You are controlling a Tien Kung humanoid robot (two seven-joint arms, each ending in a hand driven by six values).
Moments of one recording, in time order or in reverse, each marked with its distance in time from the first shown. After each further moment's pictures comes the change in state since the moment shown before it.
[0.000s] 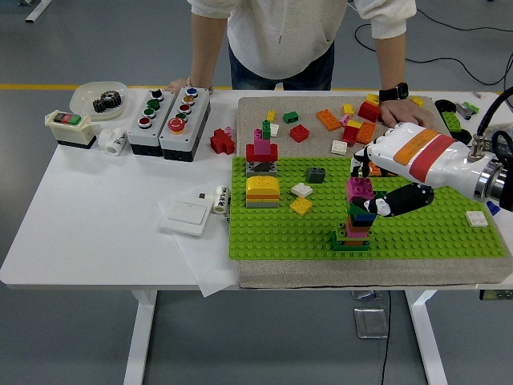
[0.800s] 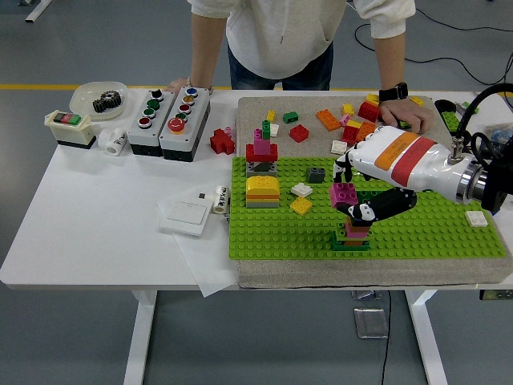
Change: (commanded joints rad) left arm -0.004 0.000 0.003 -0.001 0.000 0.000 0.000; right arm 0.031 0.041 -0.031 0.000 -0.010 0.014 0.000
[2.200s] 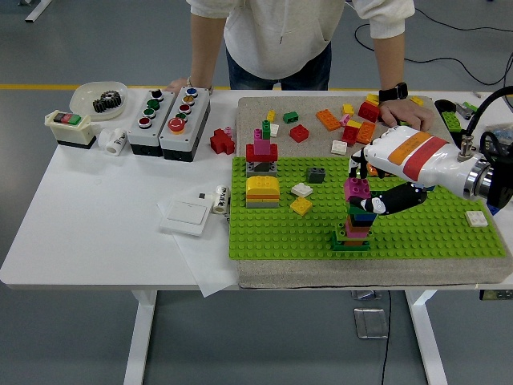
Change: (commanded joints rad) left arm 0.004 -0.004 -0.006 -0.002 0.007 0.001 0.003; right arm -0.039 0.015 0.028 -0.100 -0.014 -0.009 0.016
